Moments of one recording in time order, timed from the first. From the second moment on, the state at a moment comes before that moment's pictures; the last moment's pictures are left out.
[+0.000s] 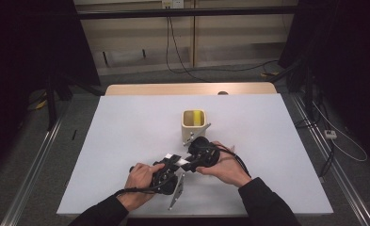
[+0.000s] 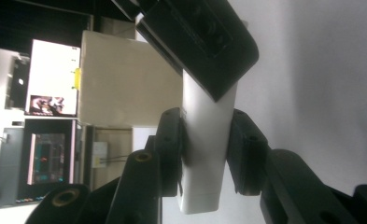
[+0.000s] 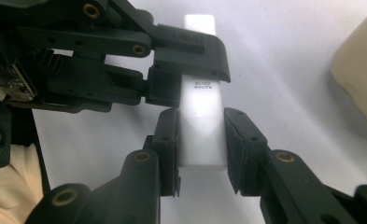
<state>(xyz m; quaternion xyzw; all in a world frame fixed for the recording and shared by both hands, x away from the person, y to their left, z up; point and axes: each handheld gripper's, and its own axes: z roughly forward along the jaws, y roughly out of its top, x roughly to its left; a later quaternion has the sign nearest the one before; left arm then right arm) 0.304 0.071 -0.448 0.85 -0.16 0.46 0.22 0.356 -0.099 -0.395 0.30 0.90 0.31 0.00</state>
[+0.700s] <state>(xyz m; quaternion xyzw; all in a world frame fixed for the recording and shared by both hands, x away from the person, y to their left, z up) 0.320 0.082 -0.434 0.87 -0.04 0.39 0.31 0.351 -0.118 -0.402 0.33 0.88 0.34 0.06</state>
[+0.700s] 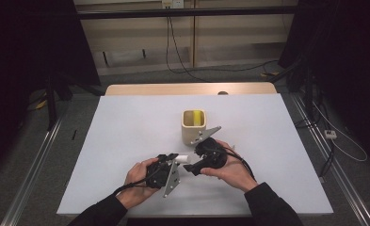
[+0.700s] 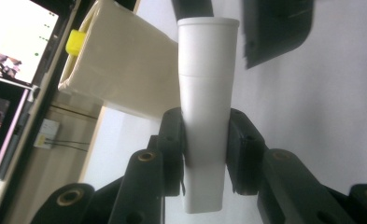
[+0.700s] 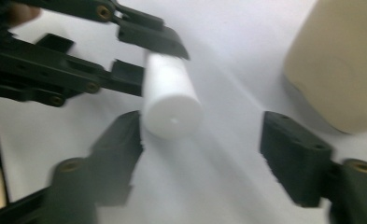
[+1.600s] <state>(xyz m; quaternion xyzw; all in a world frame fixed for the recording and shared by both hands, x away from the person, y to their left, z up) 0.337 0.101 -0.421 0.87 0.09 0.25 0.42 0.333 -0.175 -0.414 0.39 0.83 0.37 0.16</state>
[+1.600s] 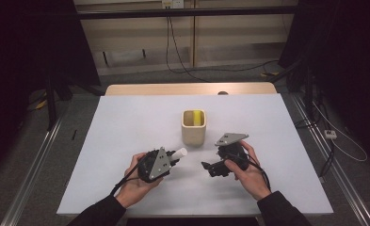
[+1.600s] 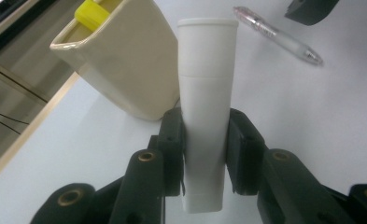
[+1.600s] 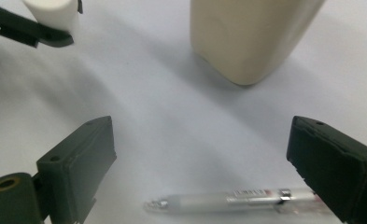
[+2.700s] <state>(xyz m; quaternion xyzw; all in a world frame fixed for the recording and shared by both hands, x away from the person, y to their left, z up) 0.371 0.122 -0.381 0.83 0.21 0.18 0.49 0.281 -0.255 -0.434 0.46 0.73 0.43 0.26</state>
